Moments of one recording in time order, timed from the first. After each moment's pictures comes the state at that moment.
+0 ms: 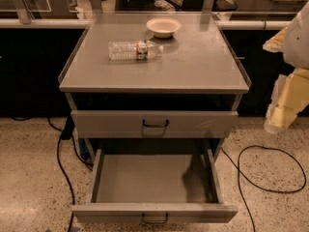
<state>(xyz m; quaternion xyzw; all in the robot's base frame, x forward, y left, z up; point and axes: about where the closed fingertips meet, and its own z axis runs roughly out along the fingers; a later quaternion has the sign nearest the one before) 0.438 -0.217 0.976 -0.60 0.78 -0.03 0.16</state>
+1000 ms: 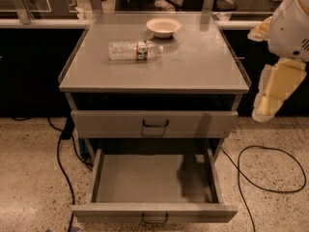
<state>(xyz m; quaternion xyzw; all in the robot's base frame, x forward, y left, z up) 0.459 -0.199 0.984 -0.63 0.75 -0.04 0.18</state>
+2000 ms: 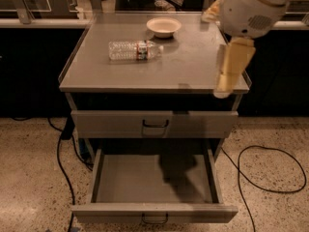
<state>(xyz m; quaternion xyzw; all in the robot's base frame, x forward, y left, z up) 0.508 -0.127 0.997 -0.71 0.68 -0.04 0.20</state>
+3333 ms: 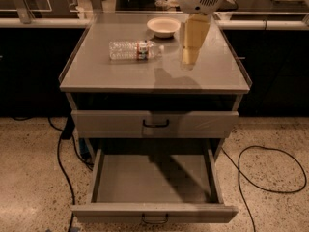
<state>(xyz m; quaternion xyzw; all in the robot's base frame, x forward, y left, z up) 0.583 -0.063 1.003 -0.74 0.64 -0.04 0.21</state>
